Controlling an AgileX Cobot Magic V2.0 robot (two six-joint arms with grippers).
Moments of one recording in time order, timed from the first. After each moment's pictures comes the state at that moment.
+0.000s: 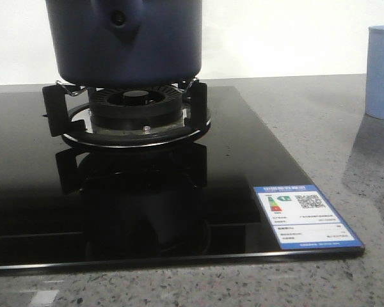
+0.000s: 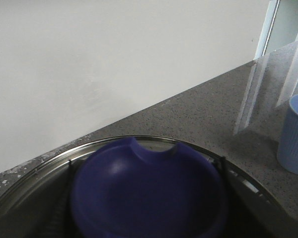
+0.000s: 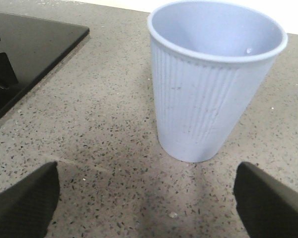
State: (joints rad) left arm -0.59 1.39 -1.13 -0.62 0.07 0.59; right arm -0.32 1.09 -0.38 -1.22 -0.58 0.88
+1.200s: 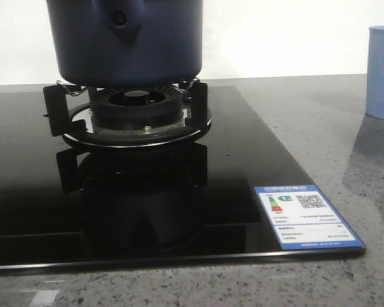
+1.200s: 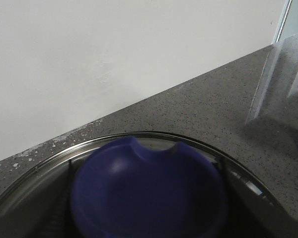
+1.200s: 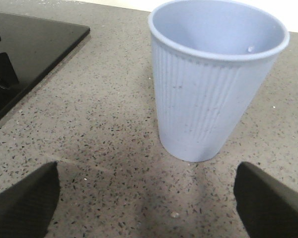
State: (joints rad) left arm -0.55 1.43 -1.13 -0.62 0.08 0.59; right arm -0.32 1.09 -0.38 -1.22 -0.58 0.88
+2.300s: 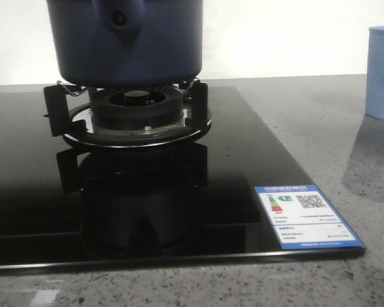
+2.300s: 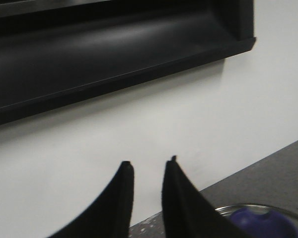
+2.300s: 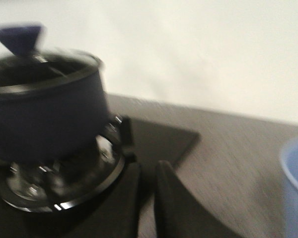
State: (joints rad) left arm -0.30 1.05 -1.14 -0.46 0.19 0.59; right arm -0.32 1.09 -0.43 -1.18 -1.06 0.93
